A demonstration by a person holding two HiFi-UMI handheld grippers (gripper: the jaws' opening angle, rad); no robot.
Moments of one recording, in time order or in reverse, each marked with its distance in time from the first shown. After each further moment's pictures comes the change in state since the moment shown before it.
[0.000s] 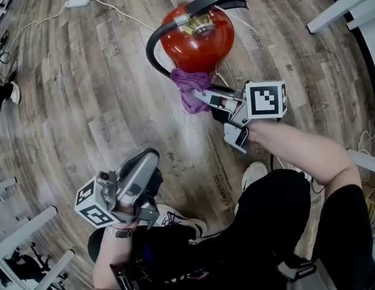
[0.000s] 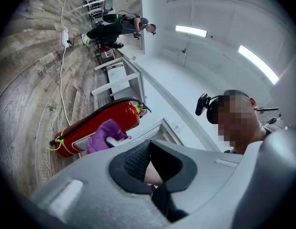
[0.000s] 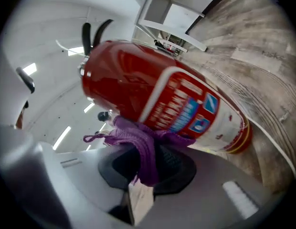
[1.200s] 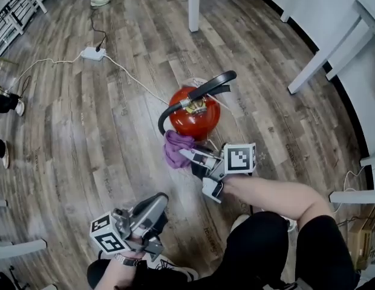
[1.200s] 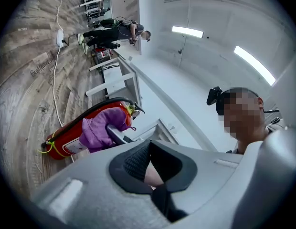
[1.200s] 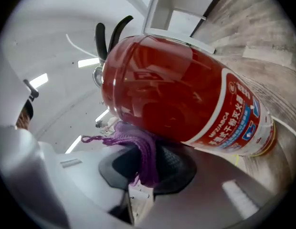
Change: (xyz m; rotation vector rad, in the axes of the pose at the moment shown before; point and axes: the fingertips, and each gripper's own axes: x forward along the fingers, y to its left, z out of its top) left arm 0.012 -0.015 -0.002 0.006 -0.001 -0.028; right arm 0.019 0.042 0.016 0.049 -0.108 0.105
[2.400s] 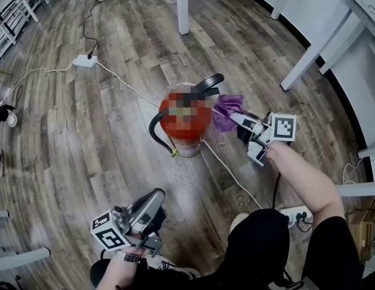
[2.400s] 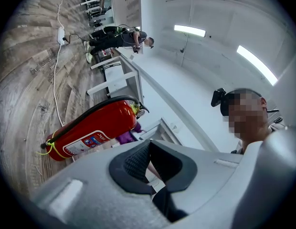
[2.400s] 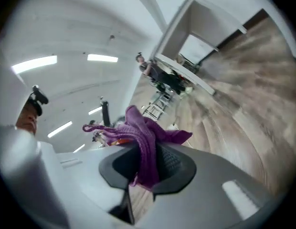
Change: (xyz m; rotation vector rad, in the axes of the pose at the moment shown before) left arm 0.017 0.018 0.007 0.005 0.008 0.003; right arm -0.139 -0.051 0.147 -0.293 -0.083 -0.210
